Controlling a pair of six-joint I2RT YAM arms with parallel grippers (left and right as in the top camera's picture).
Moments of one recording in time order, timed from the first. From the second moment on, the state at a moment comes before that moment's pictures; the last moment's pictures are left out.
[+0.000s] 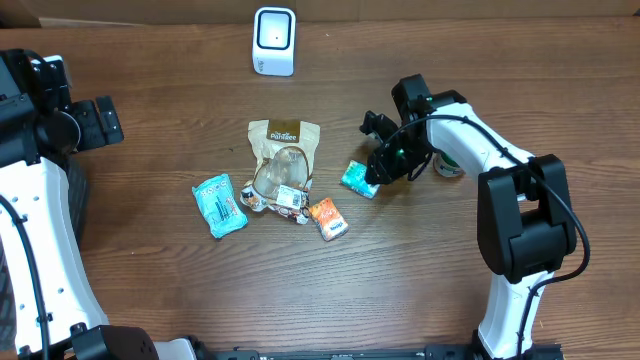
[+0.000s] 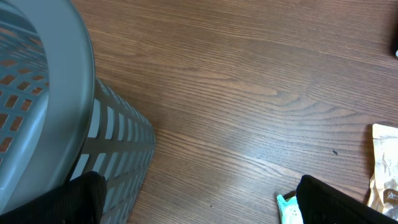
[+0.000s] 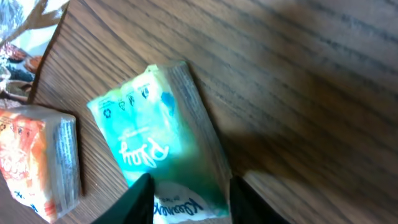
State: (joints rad) left arm 0.39 1.53 1.58 -0.97 -0.03 0.09; right arm 0.27 2.09 1.48 -0.92 -0.40 -0.31
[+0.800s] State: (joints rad) left arm 0.39 1.53 1.58 -0.97 -0.03 0.09; right arm 0.26 2.09 1.40 -0.88 -0.53 0.00
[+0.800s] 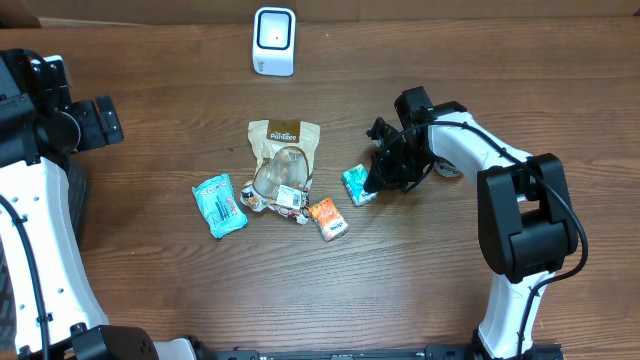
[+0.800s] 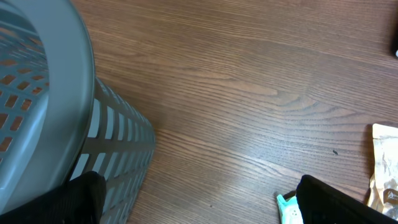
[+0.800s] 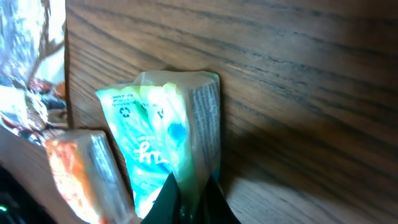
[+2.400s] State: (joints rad) left arm 0.39 1.53 1.58 -0.97 -0.03 0.09; right arm 0.38 1.85 1.64 -0.82 -0.44 0.52
